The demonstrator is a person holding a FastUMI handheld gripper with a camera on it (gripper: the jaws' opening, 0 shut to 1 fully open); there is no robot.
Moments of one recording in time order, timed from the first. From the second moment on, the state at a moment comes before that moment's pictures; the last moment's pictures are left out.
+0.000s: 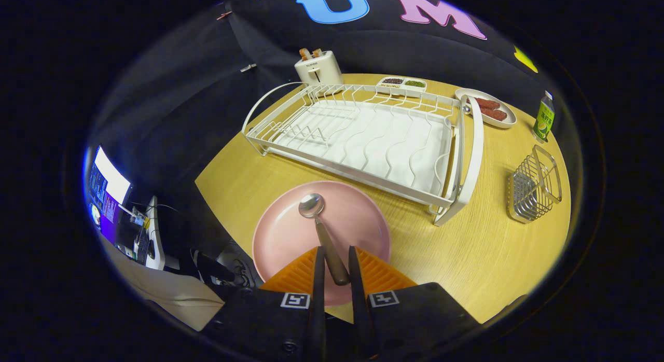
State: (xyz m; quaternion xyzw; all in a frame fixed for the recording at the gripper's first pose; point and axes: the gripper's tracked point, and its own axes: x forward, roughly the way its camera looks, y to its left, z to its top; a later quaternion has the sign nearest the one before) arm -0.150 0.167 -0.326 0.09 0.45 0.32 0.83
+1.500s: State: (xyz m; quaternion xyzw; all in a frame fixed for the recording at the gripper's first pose) arm 0.010 -0.026 -0.068 0.08 0.10 0.20 0.97
